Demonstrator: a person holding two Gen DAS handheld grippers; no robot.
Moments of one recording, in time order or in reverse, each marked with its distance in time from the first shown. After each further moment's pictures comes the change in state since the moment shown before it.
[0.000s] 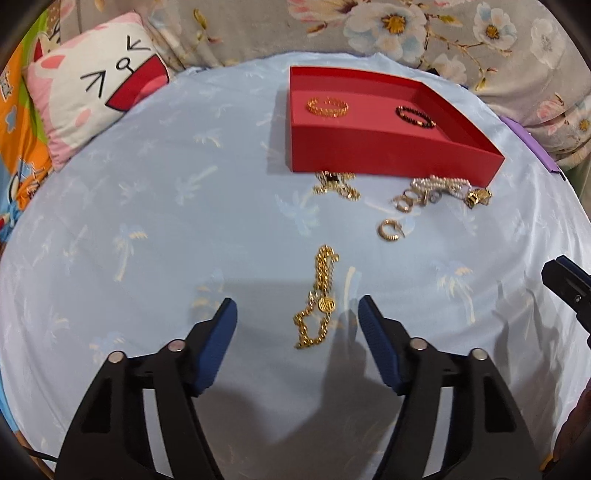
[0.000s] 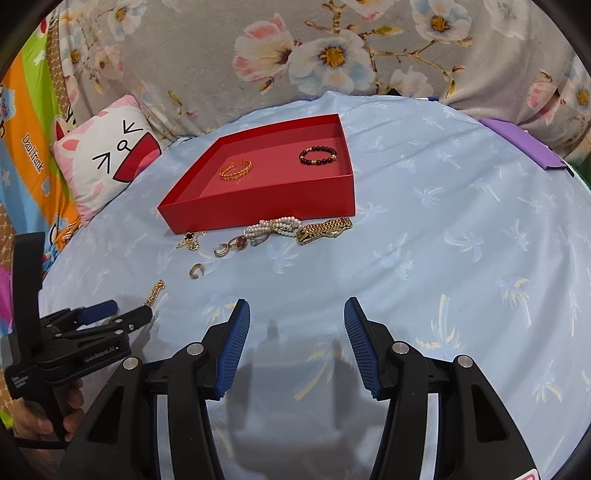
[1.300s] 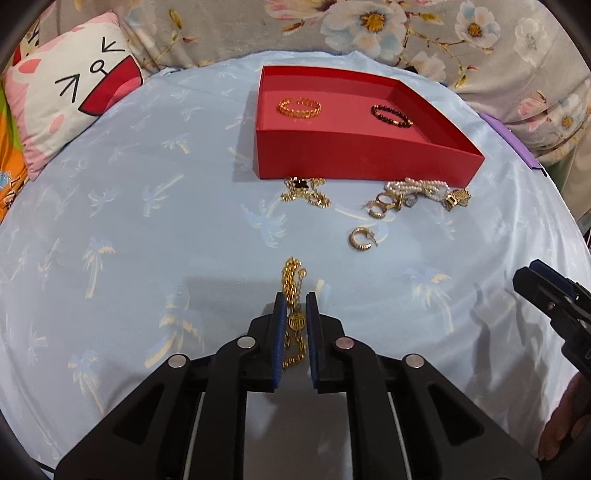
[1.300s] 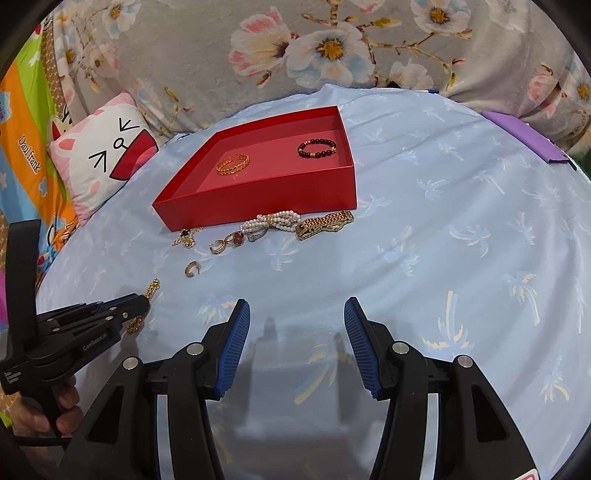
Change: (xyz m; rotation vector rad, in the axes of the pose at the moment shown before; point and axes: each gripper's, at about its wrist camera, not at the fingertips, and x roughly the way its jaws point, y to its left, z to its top) left arm 0.006 -0.011 0.012 0.038 -0.011 -0.080; right arm 0.010 -0.001 0.002 0.013 0.023 0.004
